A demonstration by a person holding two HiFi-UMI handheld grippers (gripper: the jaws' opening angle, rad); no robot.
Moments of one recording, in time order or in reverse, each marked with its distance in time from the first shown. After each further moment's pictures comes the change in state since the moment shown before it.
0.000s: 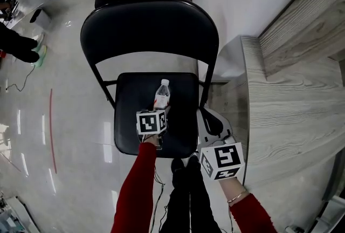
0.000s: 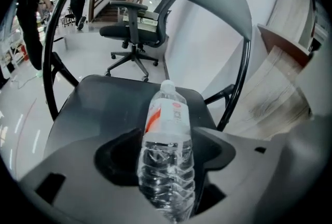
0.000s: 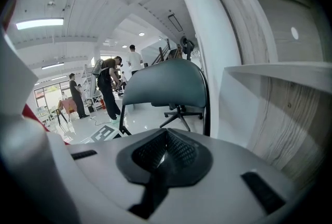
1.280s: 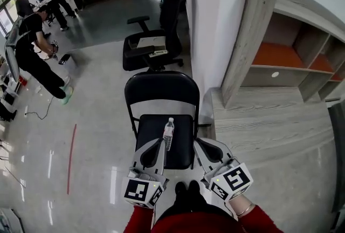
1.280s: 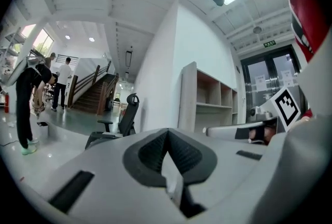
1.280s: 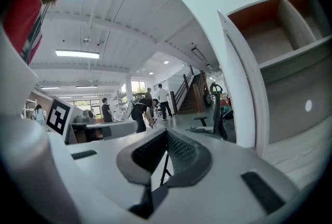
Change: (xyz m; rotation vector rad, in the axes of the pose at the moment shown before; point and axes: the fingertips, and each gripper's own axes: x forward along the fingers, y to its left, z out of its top) left arm -0.497 -0.190 0.116 0.341 -0.939 -0.190; right arm -0.229 0.118 0.210 -0.090 -0.299 0.297
